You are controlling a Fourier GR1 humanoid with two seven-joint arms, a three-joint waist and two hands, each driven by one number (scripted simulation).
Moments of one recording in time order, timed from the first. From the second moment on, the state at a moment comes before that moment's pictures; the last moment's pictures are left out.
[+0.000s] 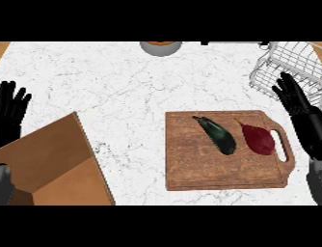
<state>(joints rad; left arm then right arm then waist) -0.11 0.46 -0.02 -1.41 0.42 0.25 -0.18 -0.18 -0.34 -0.02 -1.46 -0.11 0.11 -0.19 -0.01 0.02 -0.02</state>
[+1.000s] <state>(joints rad) -0.21 0.51 -0.22 -1.46 0.34 0.12 -0.04 -0.64 -0.11 0.30 -1.09 0.09 -0.02 0.25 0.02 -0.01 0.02</state>
